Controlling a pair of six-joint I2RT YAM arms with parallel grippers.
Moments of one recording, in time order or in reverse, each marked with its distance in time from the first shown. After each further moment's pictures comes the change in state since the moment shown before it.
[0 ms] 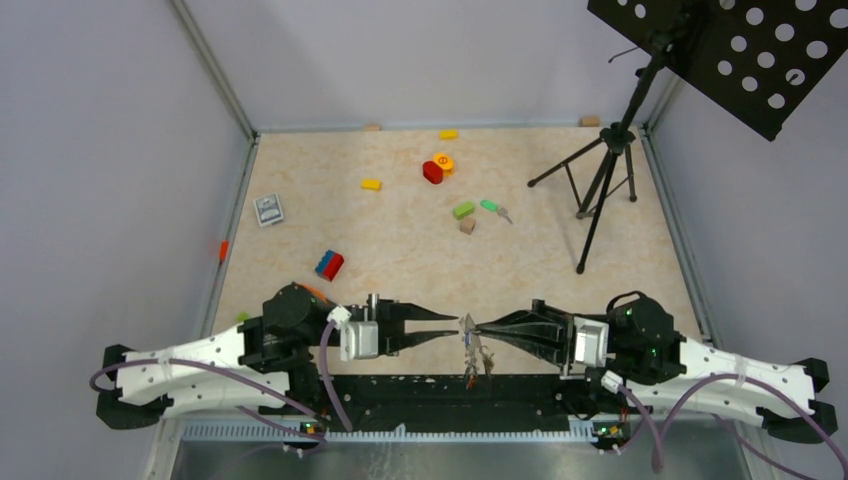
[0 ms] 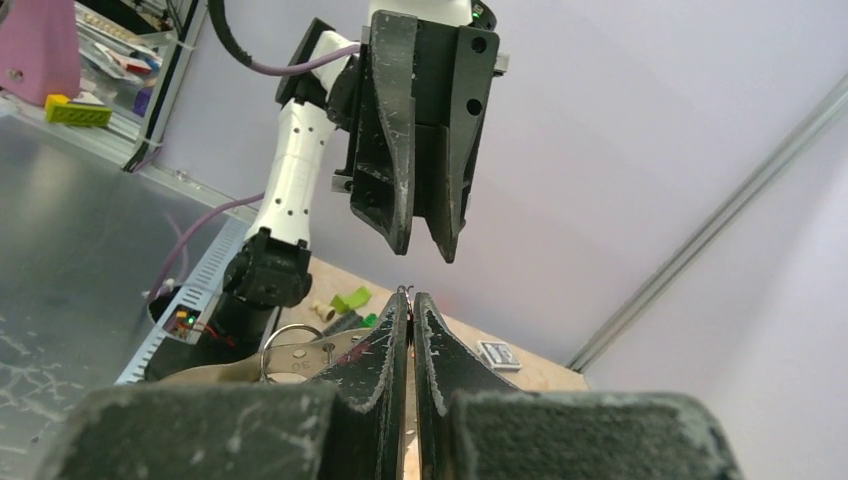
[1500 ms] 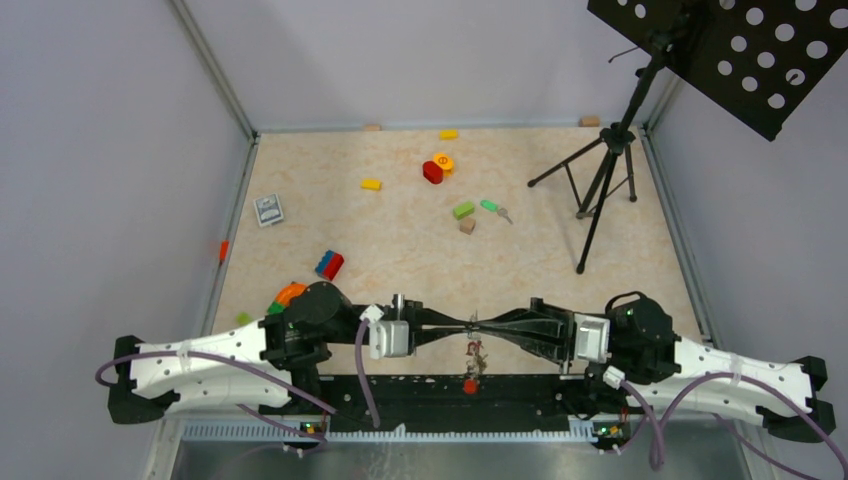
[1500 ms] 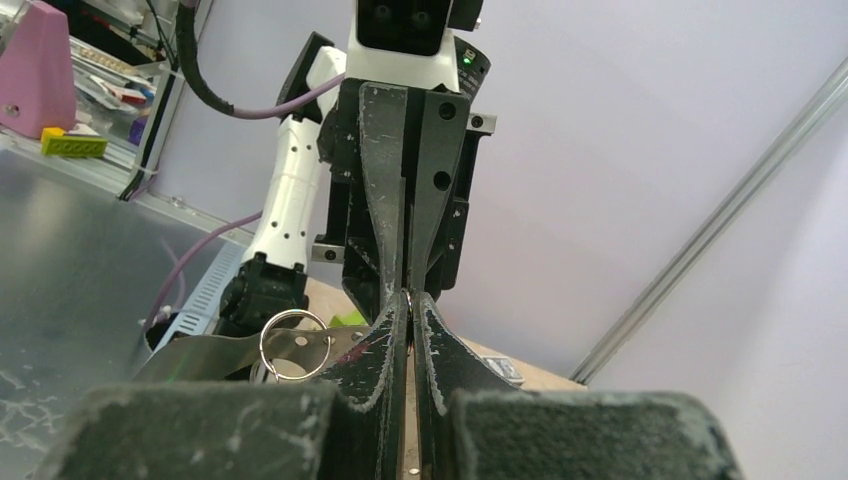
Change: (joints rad) left arm 0.000 0.108 0.000 0.045 0.007 0.010; right arm 0.000 0.024 -0.014 0.093 0.019 0.048
